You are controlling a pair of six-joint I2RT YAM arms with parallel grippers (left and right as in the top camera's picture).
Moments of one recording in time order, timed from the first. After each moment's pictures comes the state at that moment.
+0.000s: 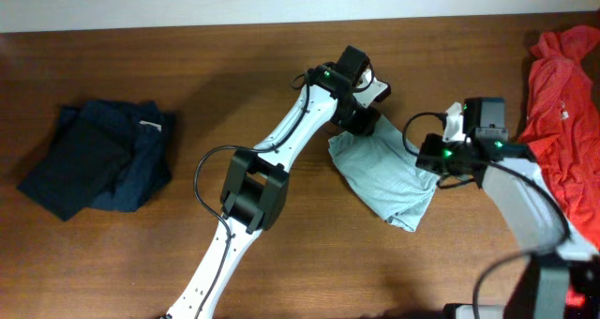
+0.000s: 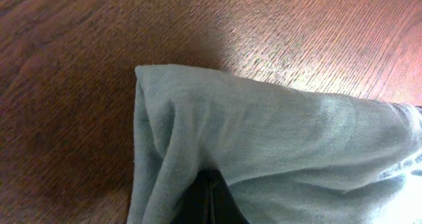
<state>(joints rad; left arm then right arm) -0.61 2.78 2.59 -1.06 0.50 0.06 -0.10 1.53 0.96 -0.58 -0.29 0.28</state>
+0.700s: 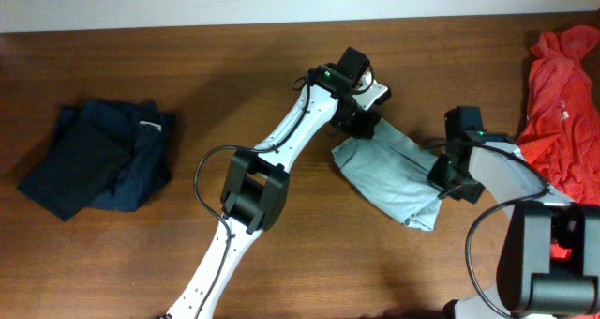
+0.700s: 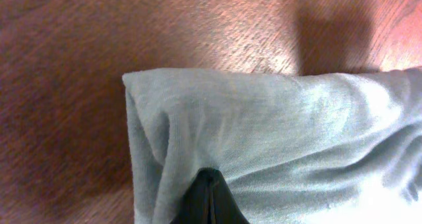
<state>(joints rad) -0.61 2.78 2.60 -1.09 0.52 0.05 -0.10 1.71 0.98 -0.79 0.20 0.53</state>
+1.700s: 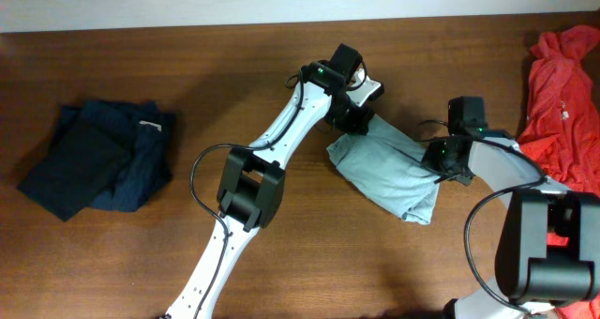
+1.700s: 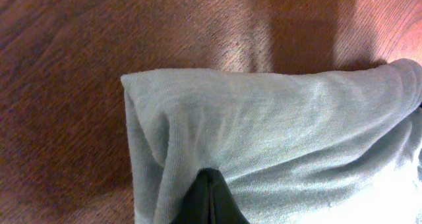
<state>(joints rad) -0.58 2.78 2.60 -1.09 0.52 0.05 -0.11 1.78 1.01 -0.58 0.06 0.41</state>
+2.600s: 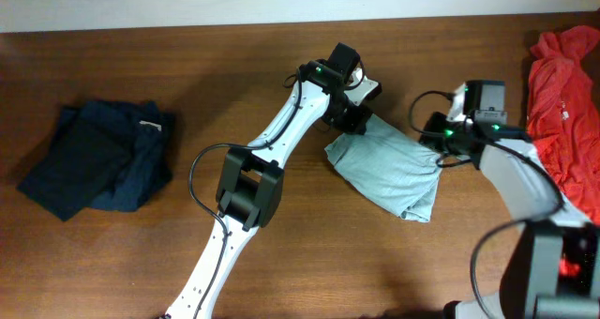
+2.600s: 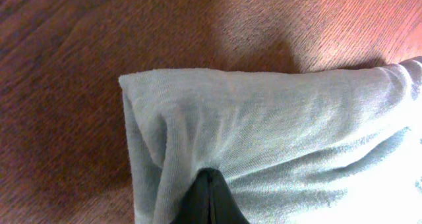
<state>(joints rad) -0.57 2.78 2.60 -1.11 0.51 0.05 -0.10 1.66 1.05 -0.45 -0.24 0.34</state>
